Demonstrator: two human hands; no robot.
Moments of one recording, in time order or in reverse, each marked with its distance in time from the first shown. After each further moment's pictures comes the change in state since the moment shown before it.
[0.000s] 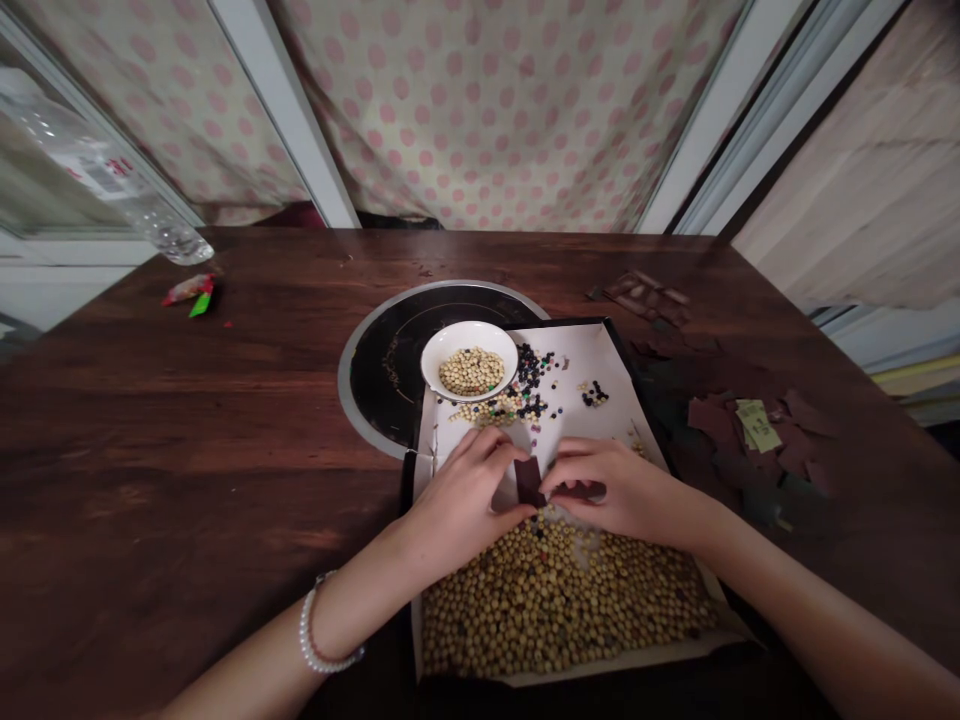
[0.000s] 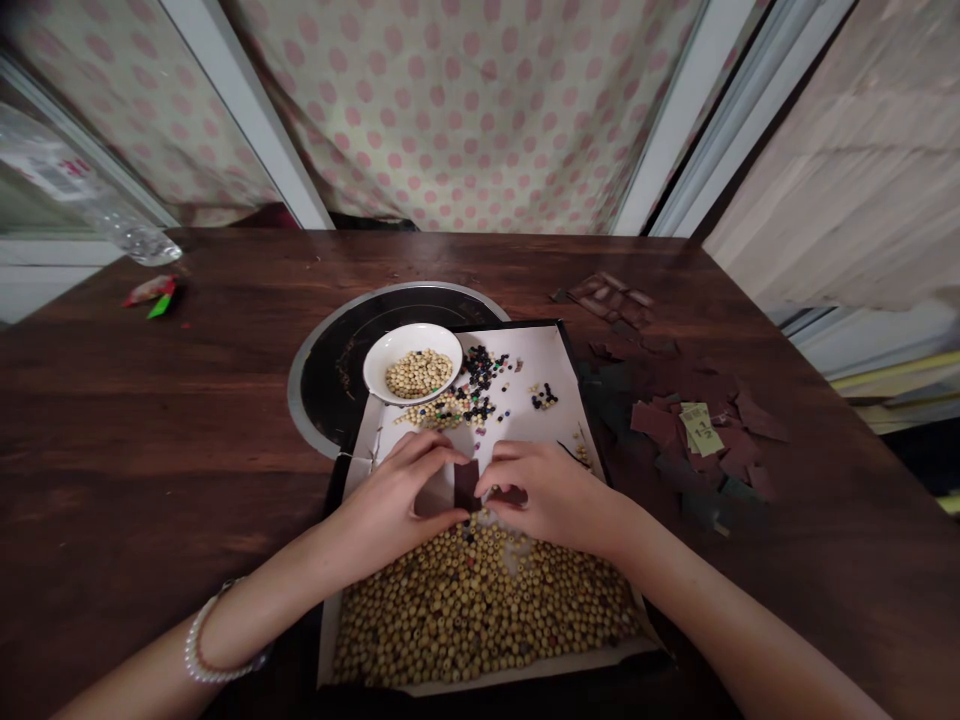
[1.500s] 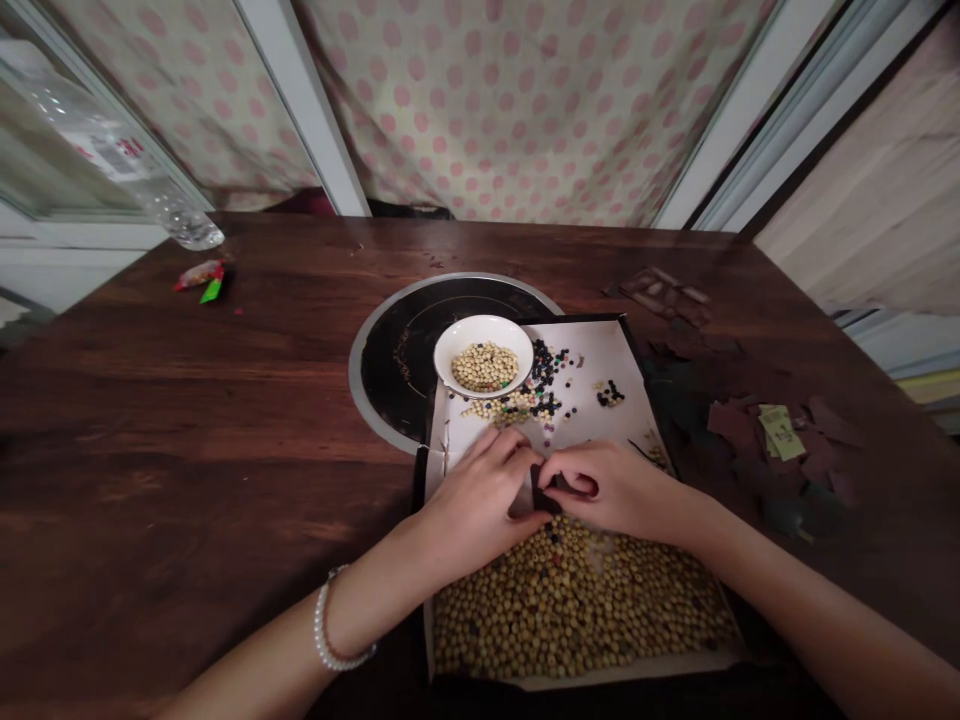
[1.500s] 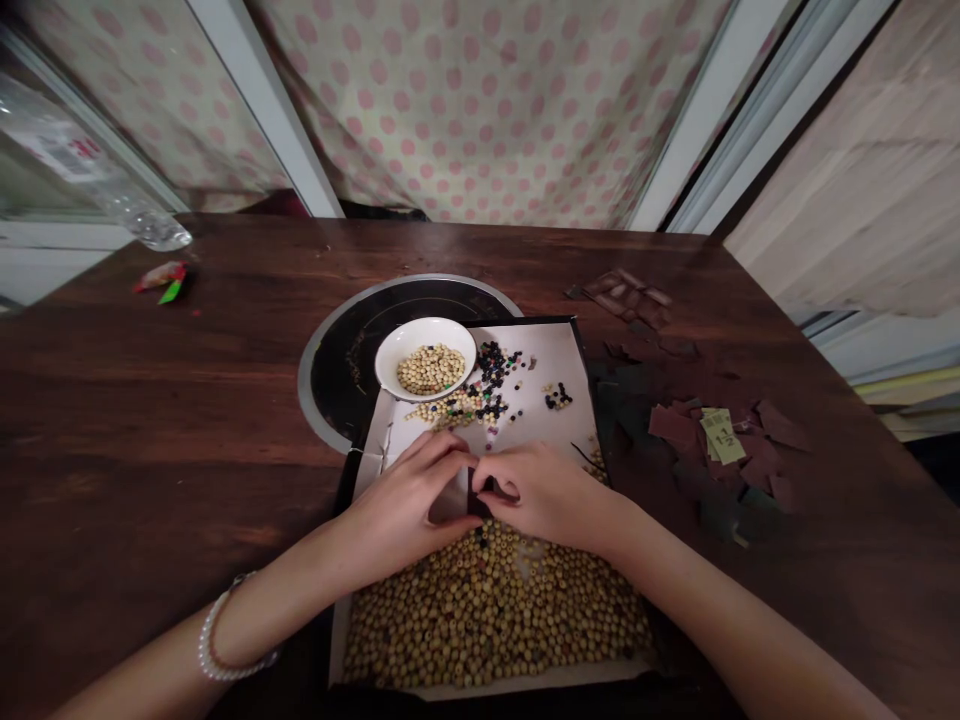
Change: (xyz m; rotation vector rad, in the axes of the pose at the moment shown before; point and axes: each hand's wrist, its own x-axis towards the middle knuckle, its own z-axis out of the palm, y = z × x) left_hand -0.001 0.003 -0.001 0.037 -0.035 0.041; right_hand 0.014 0.000 0.011 -0.067 0.021 0.034
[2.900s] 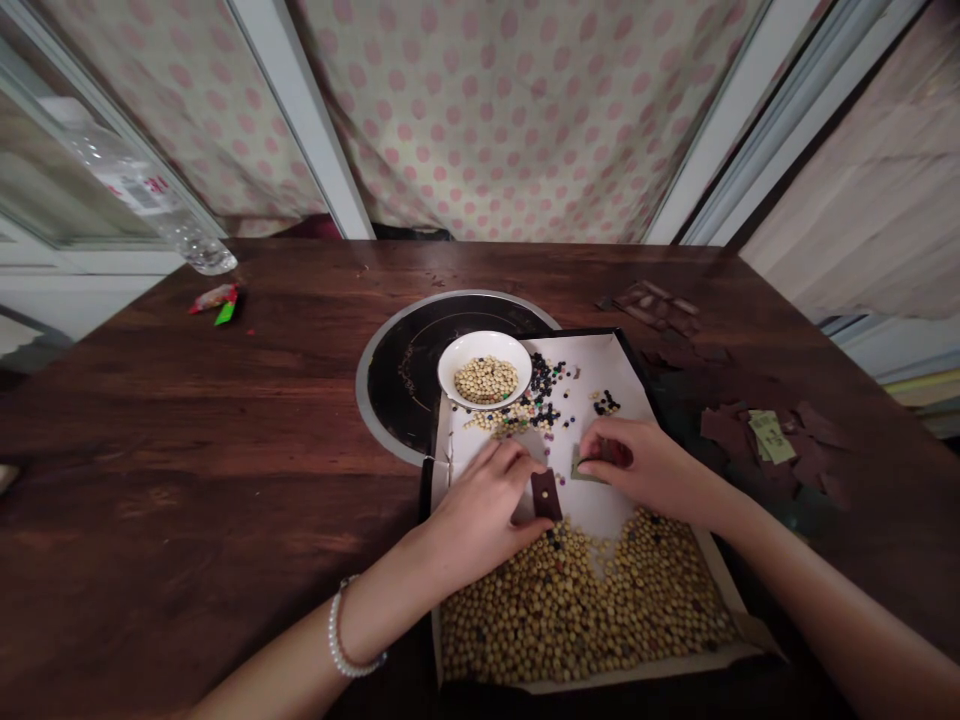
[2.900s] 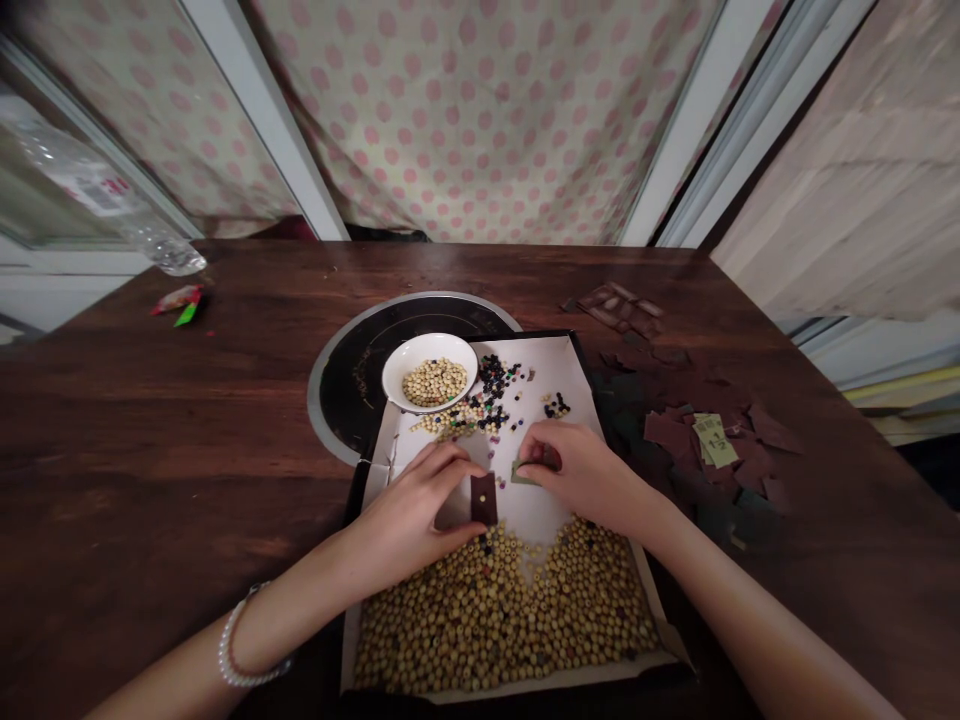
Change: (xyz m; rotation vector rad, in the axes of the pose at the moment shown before) left_hand -0.002 -0.002 0.001 -0.037 0.037 0.012; right_hand -0.010 0.015 -0.022 0.110 0.138 0.258
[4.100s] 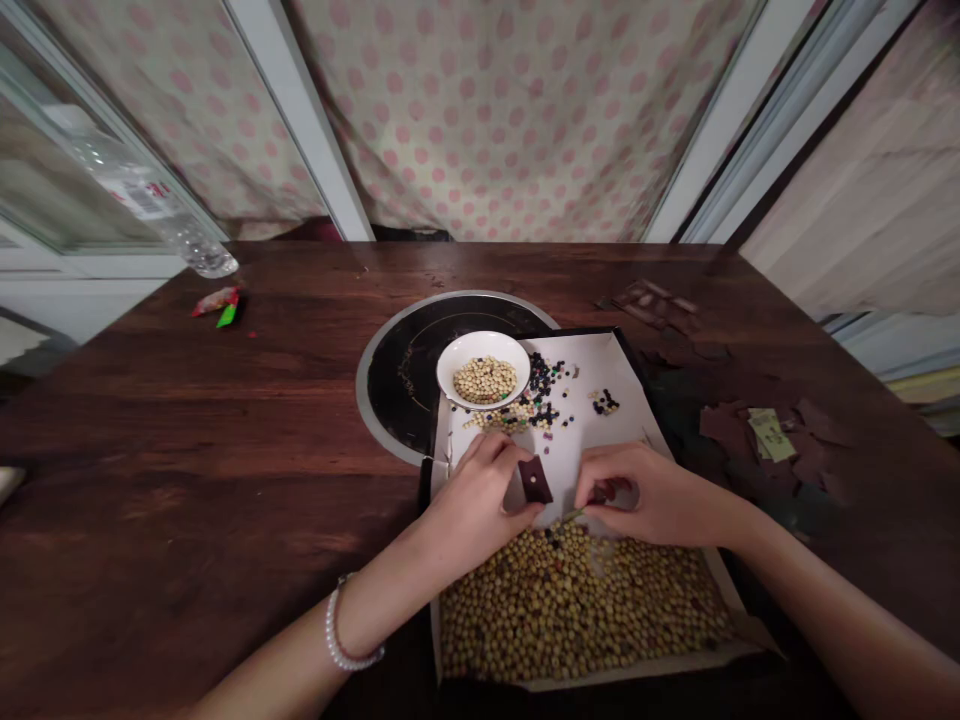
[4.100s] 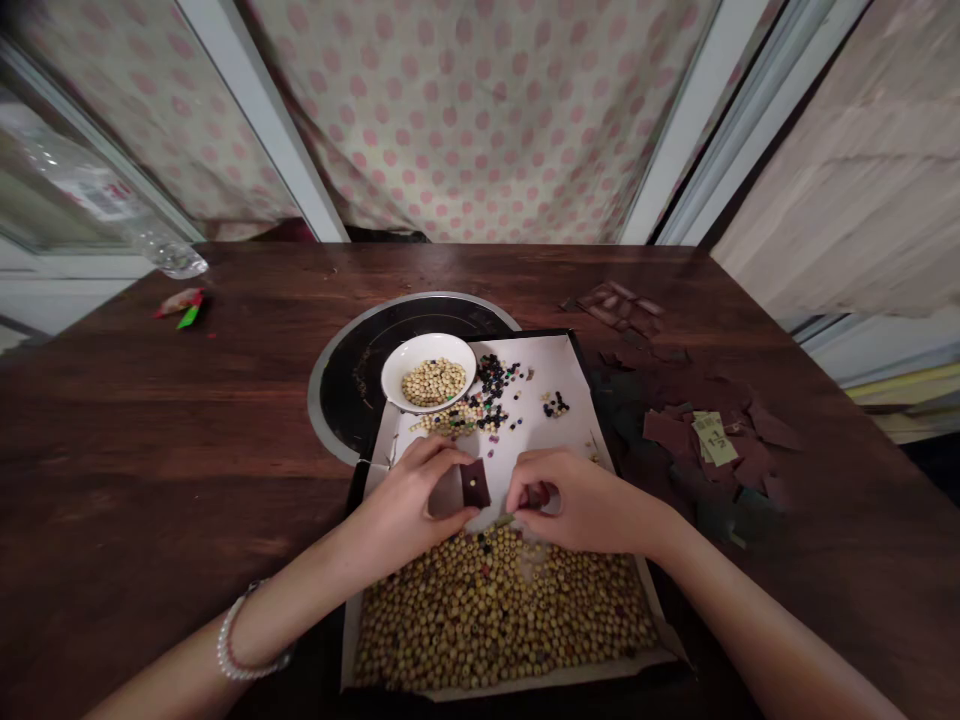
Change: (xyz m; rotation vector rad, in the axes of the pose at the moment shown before) left_hand 0.001 -0.004 -0.001 -0.027 0.057 -0.096; right_hand -0.014 -0.016 -0.003 0.110 -0.234 -0.194
